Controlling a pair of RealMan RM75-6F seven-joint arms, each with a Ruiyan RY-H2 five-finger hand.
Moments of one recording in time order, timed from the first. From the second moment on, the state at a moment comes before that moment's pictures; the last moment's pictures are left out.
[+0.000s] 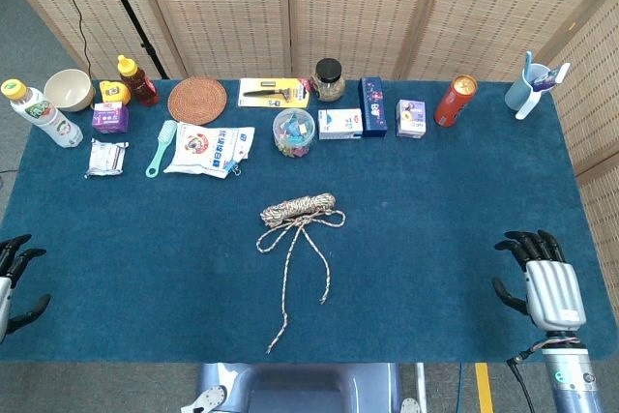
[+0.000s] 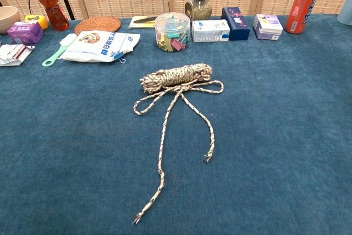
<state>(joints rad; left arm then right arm) -0.01 -1.06 0.00 -1.71 1.53 1.57 0.14 0.11 -1.18 0.09 -1.76 -1.45 1.47 -0.13</state>
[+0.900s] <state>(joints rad) -0.02 -1.03 -0.01 -1.74 1.54 1.56 0.16 0.13 -1.17 0.08 -1.73 -1.50 1.44 -0.06</state>
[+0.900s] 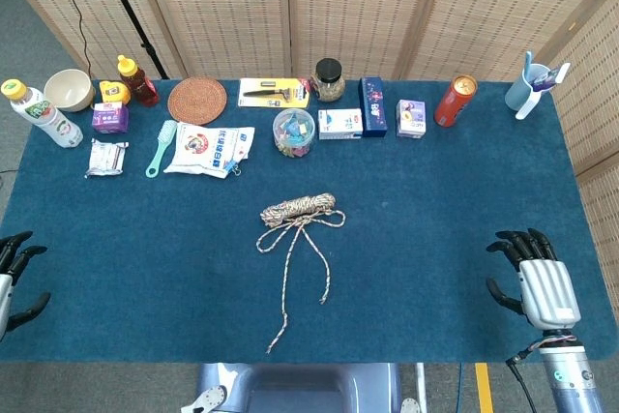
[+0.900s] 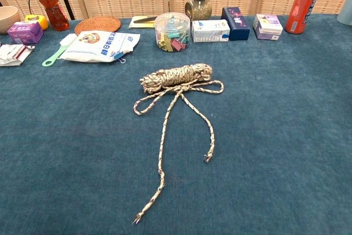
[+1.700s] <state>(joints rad) -0.09 -0.98 -0.05 -1.82 1.52 1.47 0.23 0.48 -1.20 0.10 -1.68 -1.72 1.09 0.22</state>
